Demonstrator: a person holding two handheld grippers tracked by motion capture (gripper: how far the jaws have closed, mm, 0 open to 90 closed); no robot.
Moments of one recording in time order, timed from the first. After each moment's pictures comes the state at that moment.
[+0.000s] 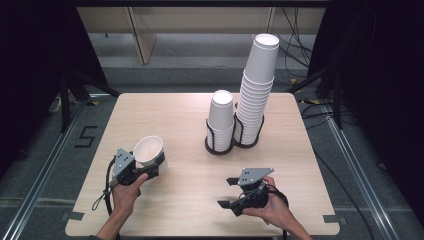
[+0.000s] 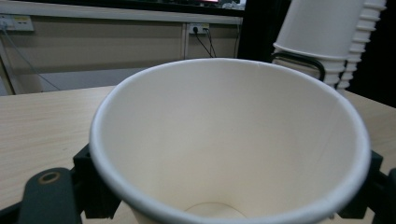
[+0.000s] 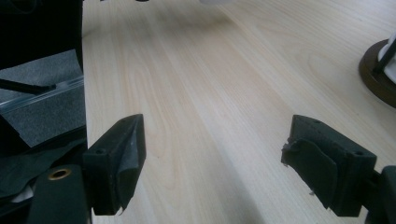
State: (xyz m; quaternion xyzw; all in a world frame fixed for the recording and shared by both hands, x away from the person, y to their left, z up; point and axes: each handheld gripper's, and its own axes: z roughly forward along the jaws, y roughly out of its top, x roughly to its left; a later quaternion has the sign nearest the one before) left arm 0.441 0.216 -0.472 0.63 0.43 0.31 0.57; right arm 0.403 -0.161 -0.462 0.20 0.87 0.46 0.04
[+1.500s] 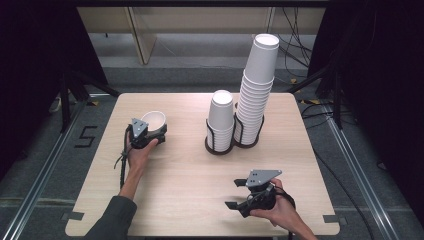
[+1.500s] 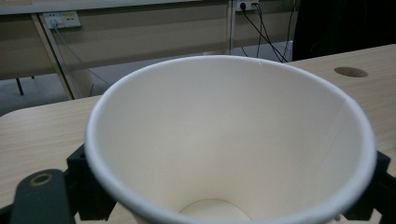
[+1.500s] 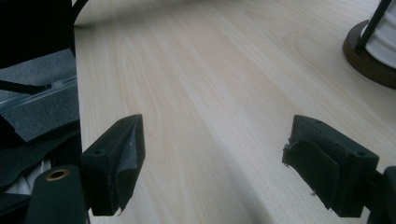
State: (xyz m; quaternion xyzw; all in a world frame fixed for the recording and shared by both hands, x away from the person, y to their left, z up) left arm 0.565 0.217 -0.499 0.64 0.46 0.37 0.50; right arm 0.401 -0.180 -0.469 0.21 0.86 0.45 0.04
